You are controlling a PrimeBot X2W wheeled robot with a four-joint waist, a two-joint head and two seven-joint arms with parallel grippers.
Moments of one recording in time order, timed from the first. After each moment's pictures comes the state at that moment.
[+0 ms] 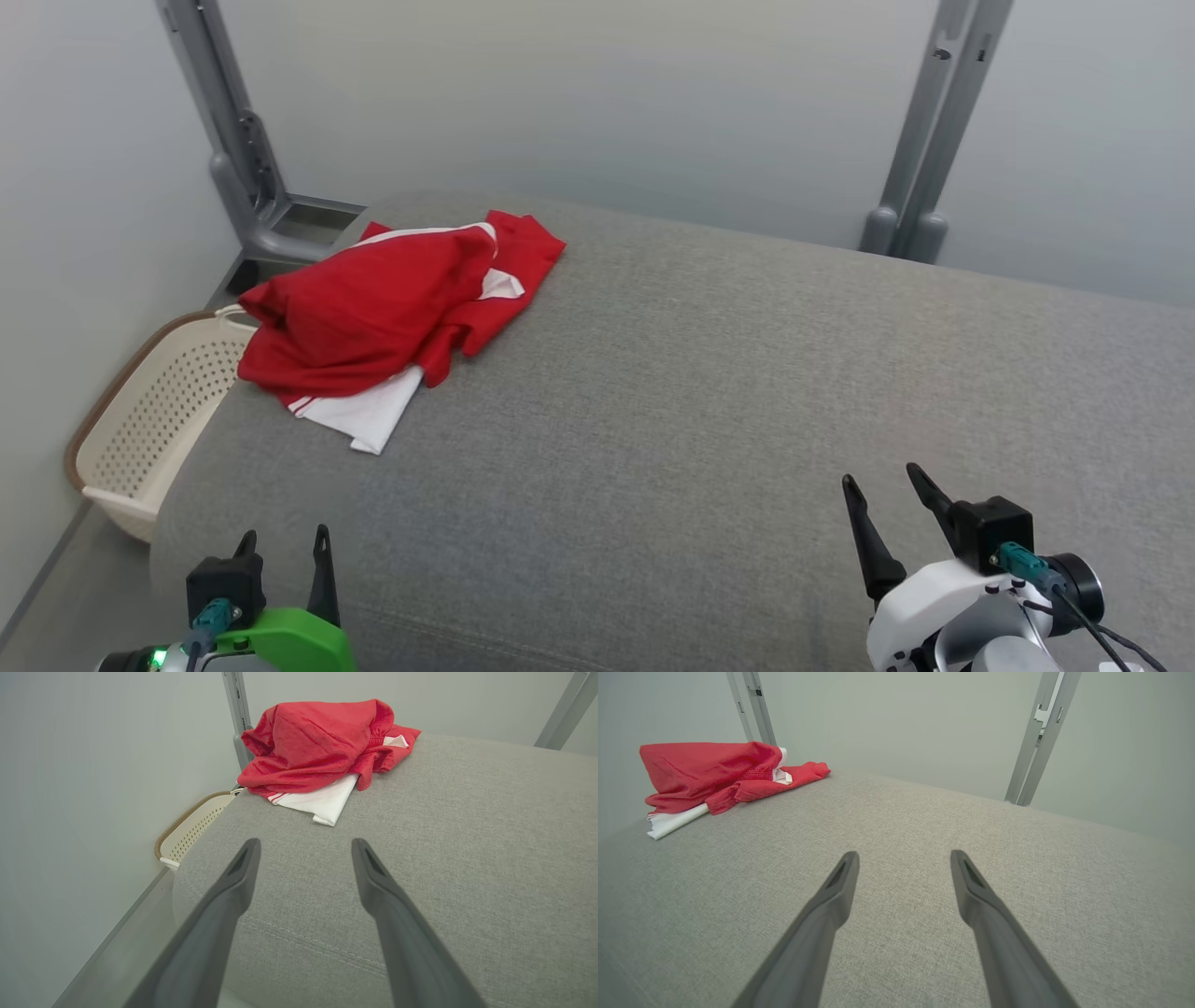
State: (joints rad) left arm -0.06 0.26 -0.27 0.39 -0.35 0.16 -0.11; right arm -0.08 -0.05 0.06 0.40 0.06 0.13 -0.19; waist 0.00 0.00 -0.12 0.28
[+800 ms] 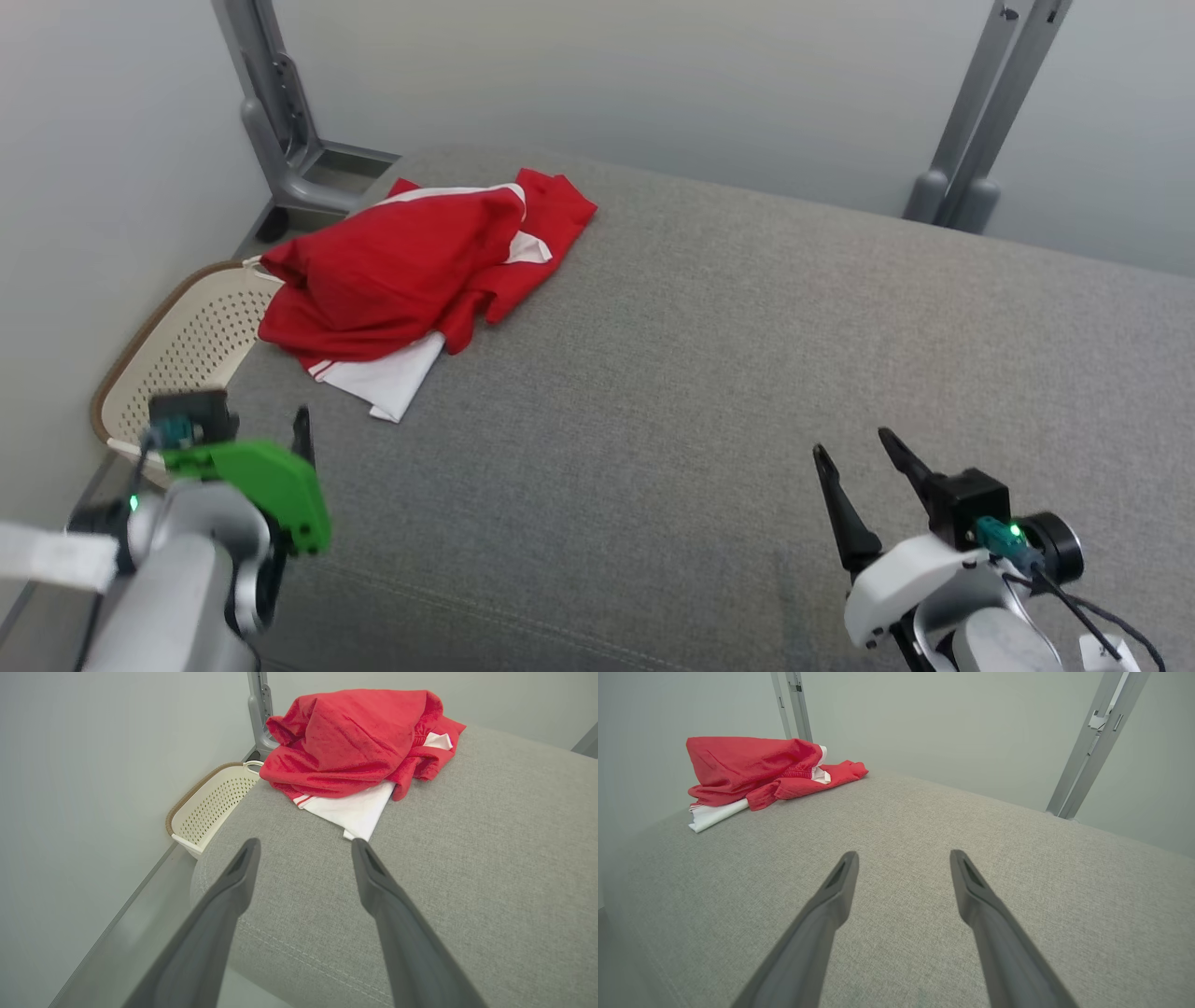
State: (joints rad) left arm -0.26 0.28 -0.27 0.45 -0.43 0.11 0.14; right arm -0.08 -0.05 0.10 0.33 0.06 0.13 -0.18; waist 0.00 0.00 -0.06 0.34
